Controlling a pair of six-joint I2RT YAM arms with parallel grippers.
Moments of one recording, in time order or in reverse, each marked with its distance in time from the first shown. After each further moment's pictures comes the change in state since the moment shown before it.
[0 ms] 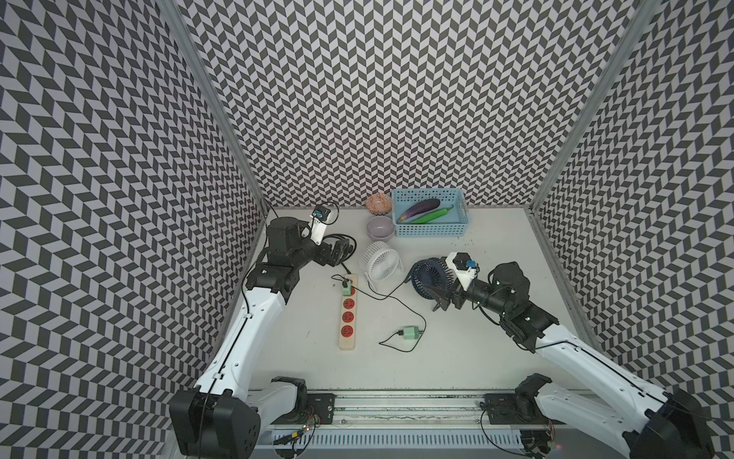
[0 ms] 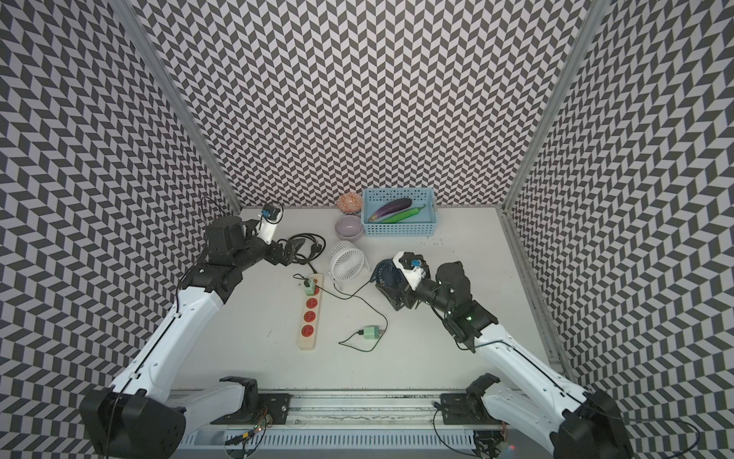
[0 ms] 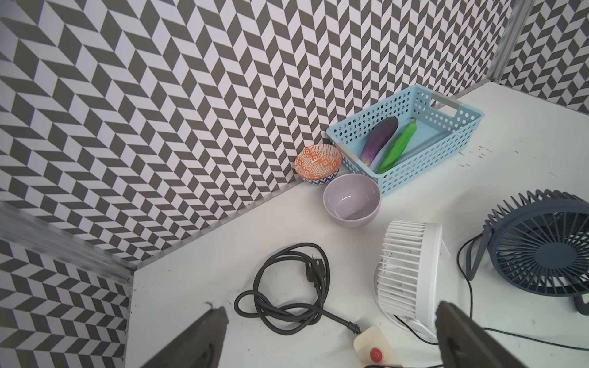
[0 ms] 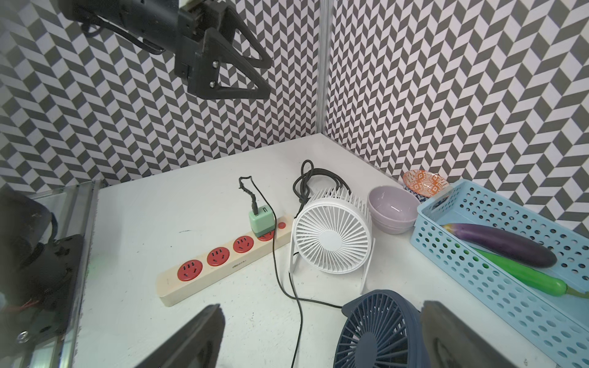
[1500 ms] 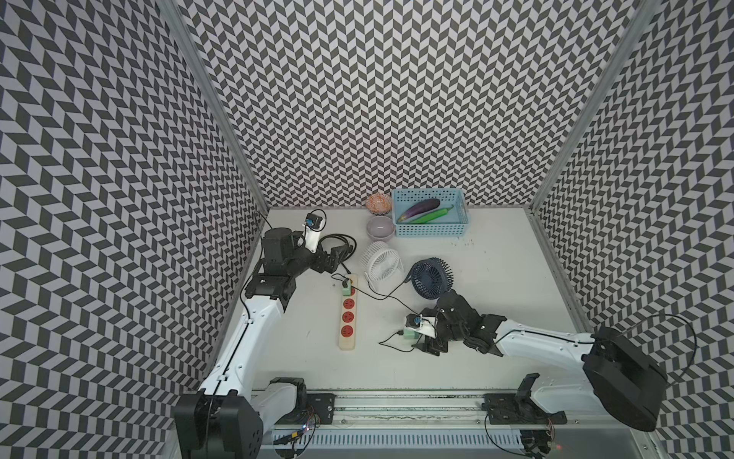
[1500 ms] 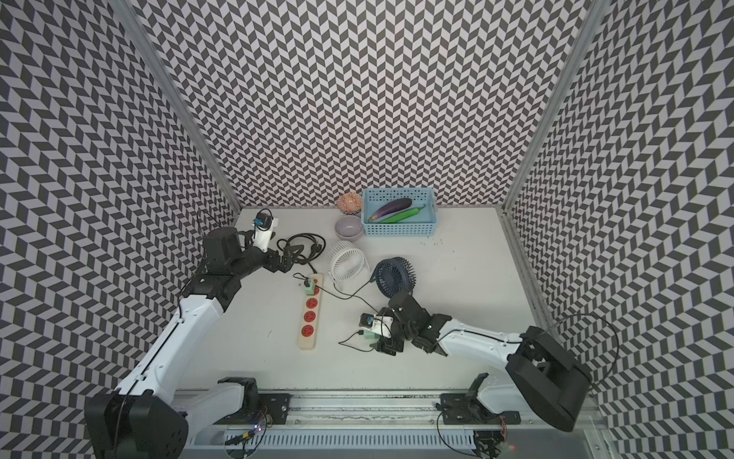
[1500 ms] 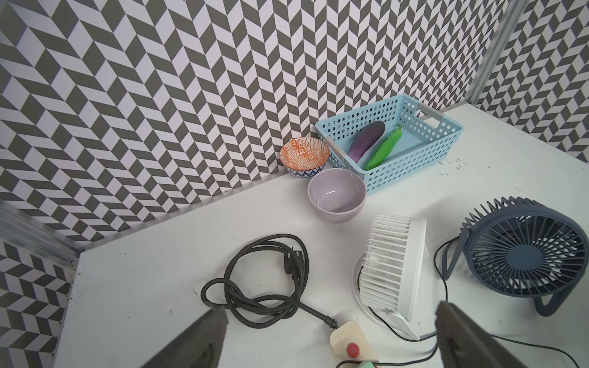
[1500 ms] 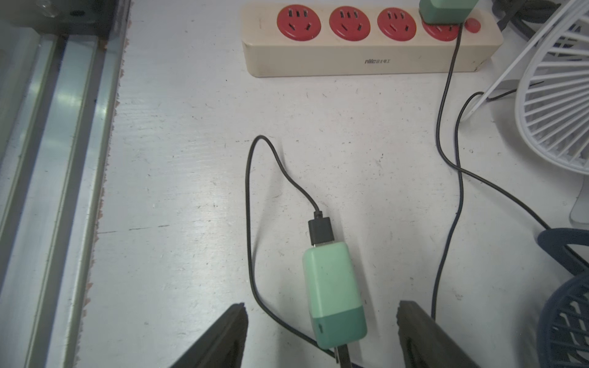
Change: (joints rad) left arm 0.054 -0.027 -0.127 0.100 0.122 -0.085; right arm 0.295 0.352 -0.082 -0.172 0.105 -0.367
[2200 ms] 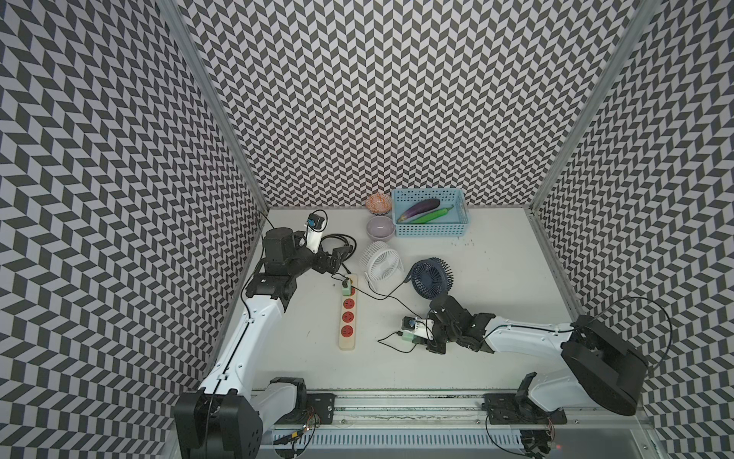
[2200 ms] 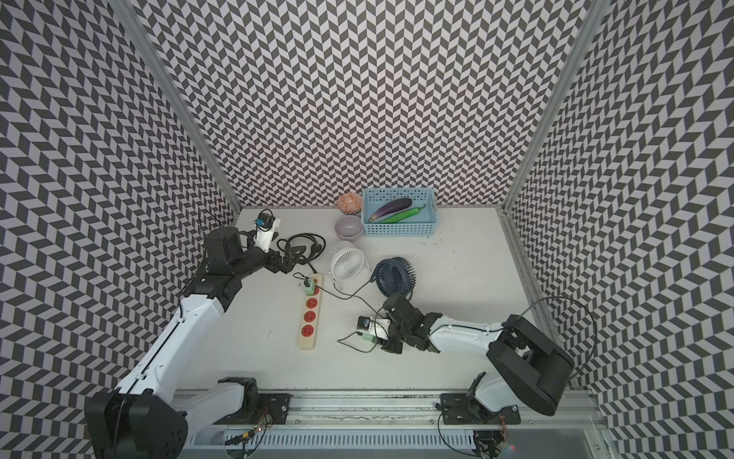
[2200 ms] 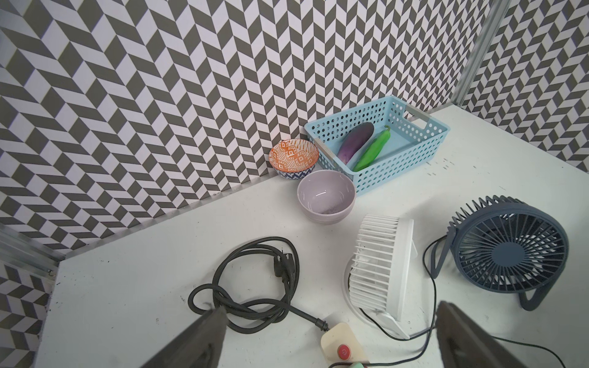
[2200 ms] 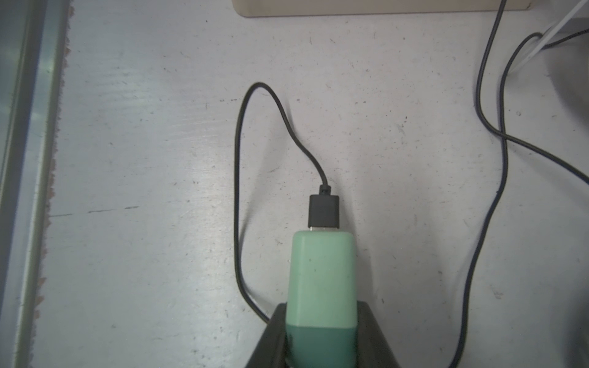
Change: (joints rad) left arm -0.011 0.009 0.001 -0.003 0.043 0.006; right arm 0.014 0.101 0.024 -0.010 0.033 0.008
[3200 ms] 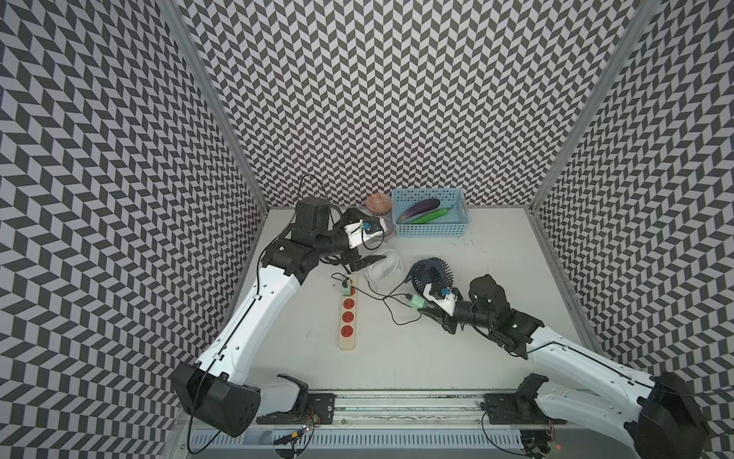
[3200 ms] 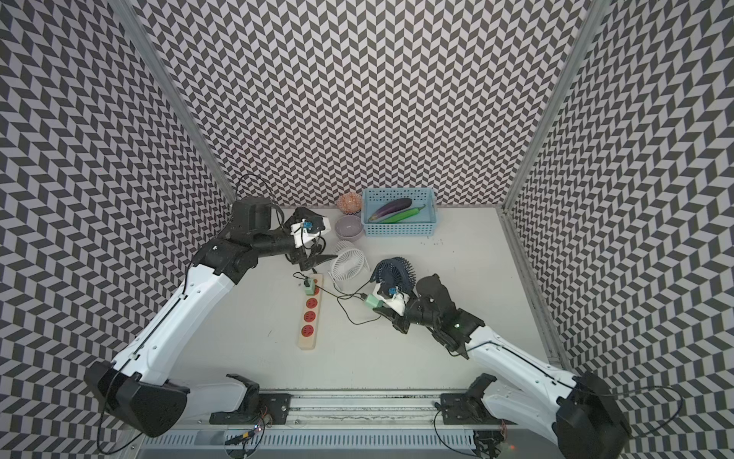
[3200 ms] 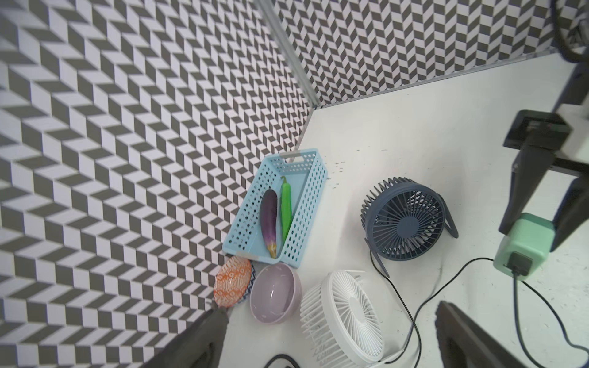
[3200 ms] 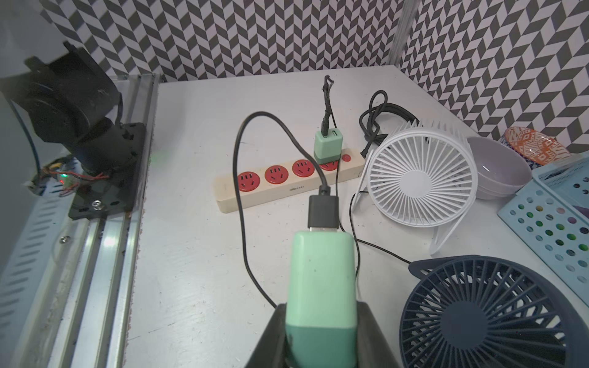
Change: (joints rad) left arm -0.326 0.172 0.472 -0.388 0.109 0.660; right arm -0.168 -0.392 0.018 0.051 -0.173 0.239
